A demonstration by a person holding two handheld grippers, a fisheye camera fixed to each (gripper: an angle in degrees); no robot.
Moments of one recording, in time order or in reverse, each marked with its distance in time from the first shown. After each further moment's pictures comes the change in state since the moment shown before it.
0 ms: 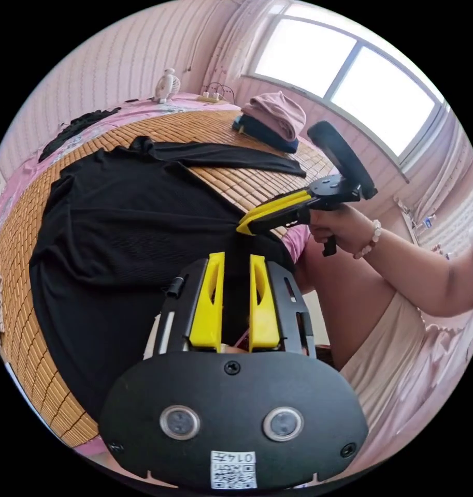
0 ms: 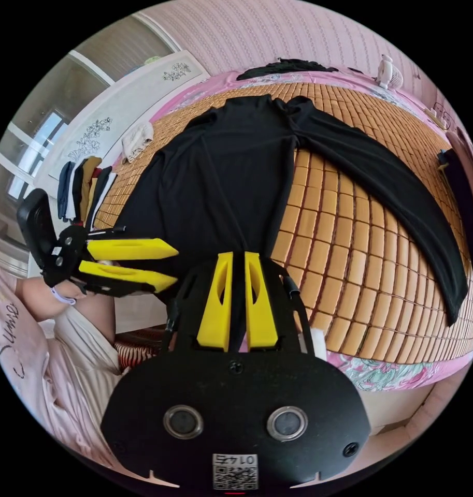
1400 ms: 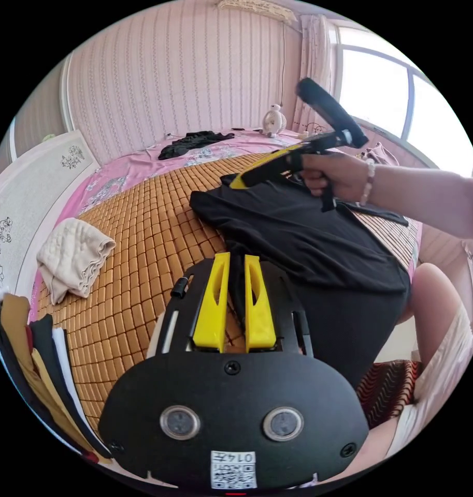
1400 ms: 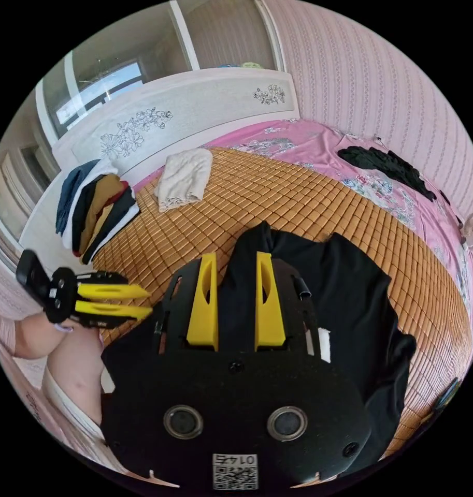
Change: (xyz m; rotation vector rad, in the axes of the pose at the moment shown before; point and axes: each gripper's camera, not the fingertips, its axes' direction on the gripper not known) left arm -0.200 0.104 -0.146 0.204 -0.421 -0.201; right arm -0.196 -0.312 0.052 0.147 -0.023 -0.454
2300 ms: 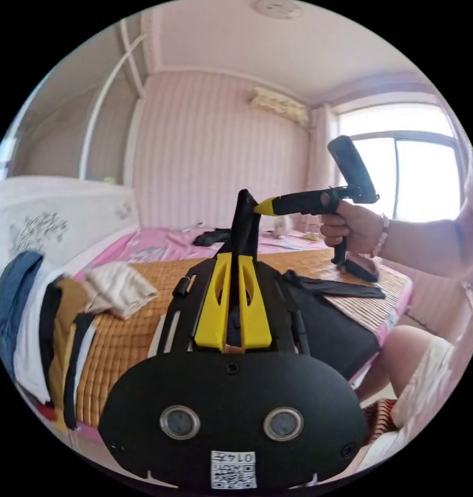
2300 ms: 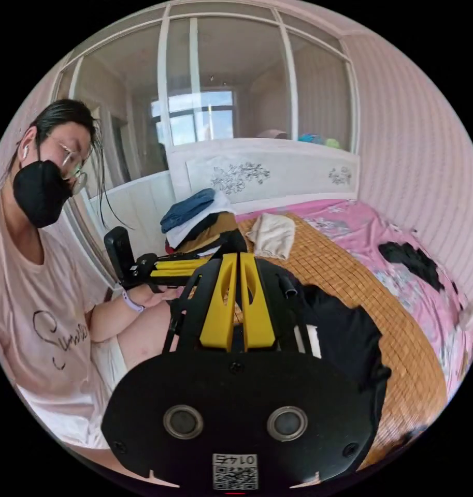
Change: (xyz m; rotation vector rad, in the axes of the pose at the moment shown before) left arm -0.068 0.135 -0.222 0.585 -0.068 -0.121; right arm -0.187 -0.012 -0.179 0.254 -0.170 -0.345
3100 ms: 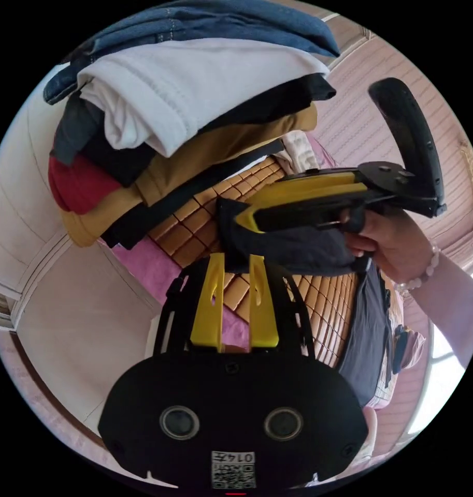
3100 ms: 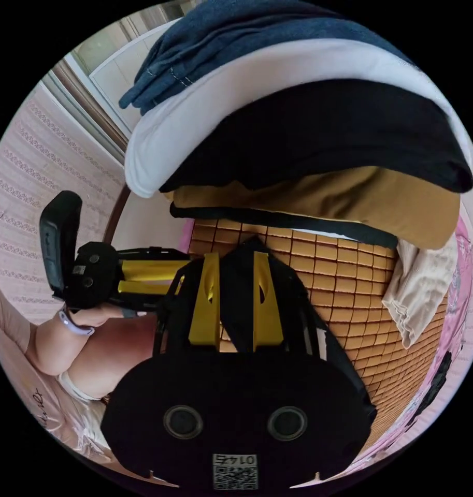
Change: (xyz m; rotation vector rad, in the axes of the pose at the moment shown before) left arm -0.260 0.197 -0.070 -0.497 -0.428 -0.880; right arm -0.142 -0.140 0.457 -0.703 -0.286 -0.420
